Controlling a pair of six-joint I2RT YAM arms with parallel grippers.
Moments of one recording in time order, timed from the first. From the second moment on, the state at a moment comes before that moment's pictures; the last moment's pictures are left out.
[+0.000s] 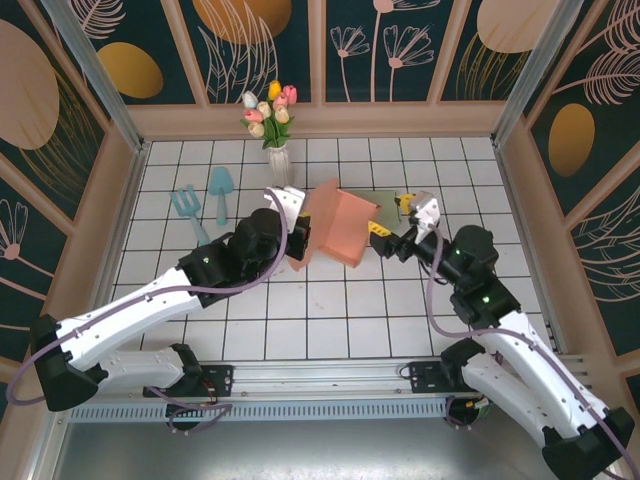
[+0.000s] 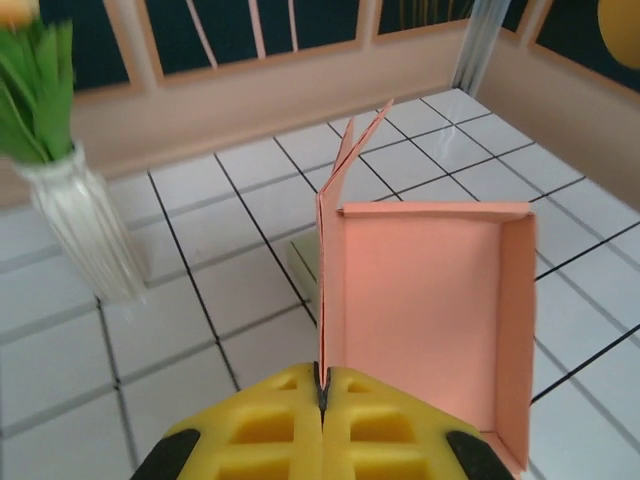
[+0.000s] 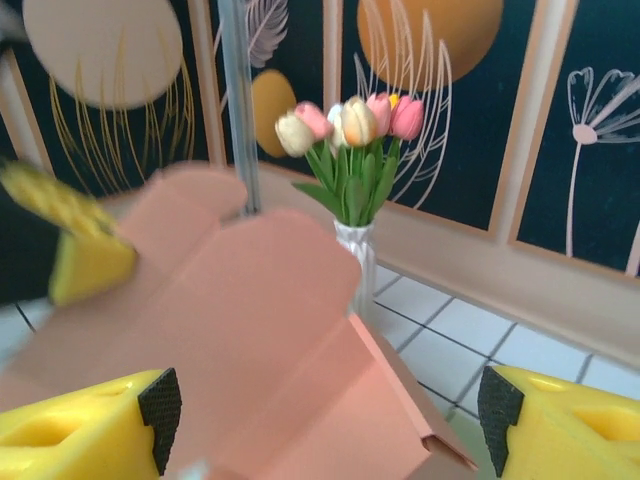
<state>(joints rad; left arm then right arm) -0.99 1.17 1.10 -0.35 -0.42 -0.22 0.52 0.71 0.65 0.03 -0.27 -0.08</state>
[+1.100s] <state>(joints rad) -1.12 1.02 0.90 -0.40 -0.26 0.39 0.55 0.93 0.80 -0.21 -0.37 -0.80</state>
